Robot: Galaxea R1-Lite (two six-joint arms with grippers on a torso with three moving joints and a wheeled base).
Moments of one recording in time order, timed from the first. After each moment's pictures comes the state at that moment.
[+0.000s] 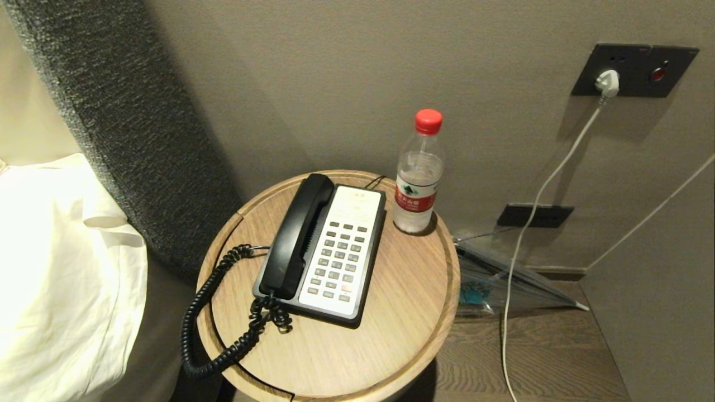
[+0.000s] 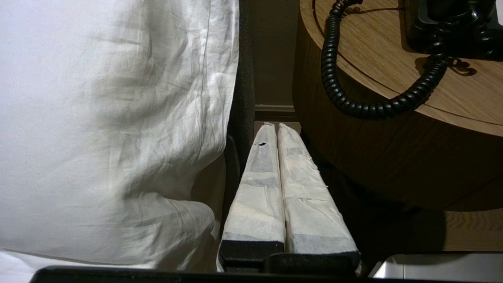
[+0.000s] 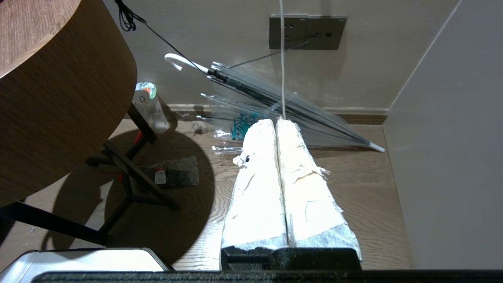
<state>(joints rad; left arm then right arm) -0.01 0.00 0.00 0.00 -0.01 0.06 0.00 0.03 0.00 -0.01 -0.01 0.00</state>
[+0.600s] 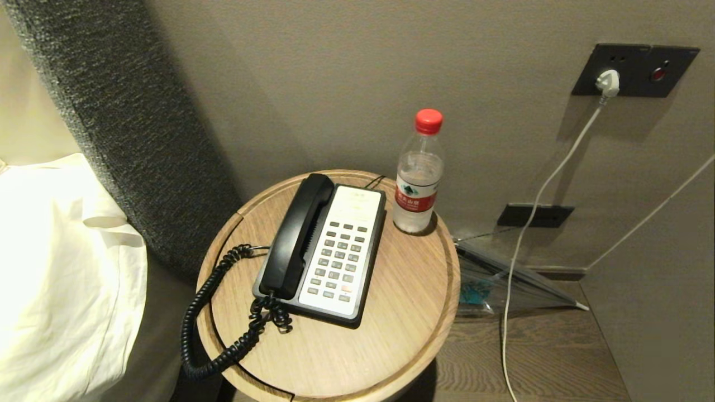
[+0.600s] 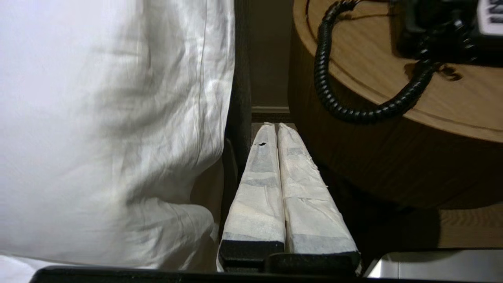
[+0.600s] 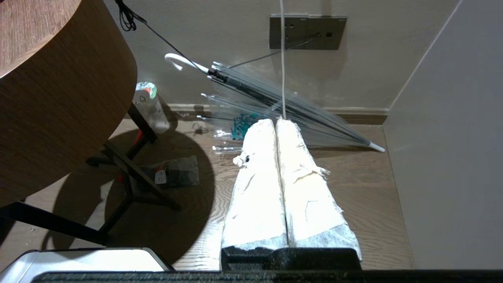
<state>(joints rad) -0.01 0.00 -0.06 0.05 -0.03 0.06 0.00 0.03 0.00 -0.01 -0.01 0.00</state>
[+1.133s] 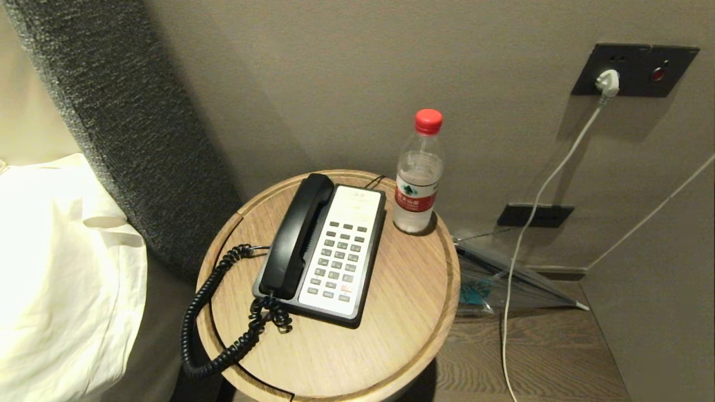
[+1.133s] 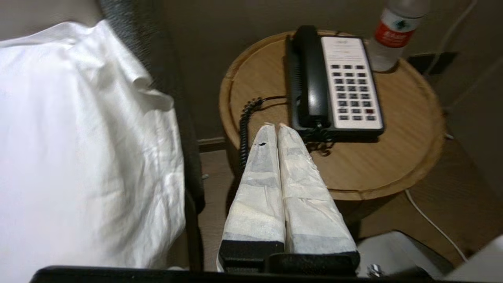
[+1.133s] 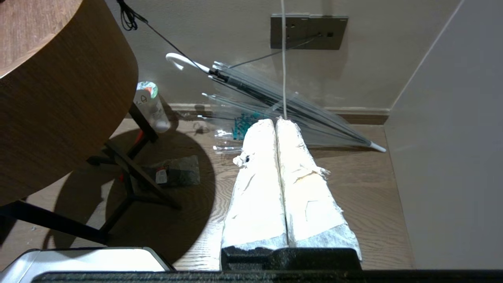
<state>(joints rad) -0.01 0.39 -0.80 0.43 -0.28 0.06 0.00 0.03 0.00 -0.01 -0.01 0.00</state>
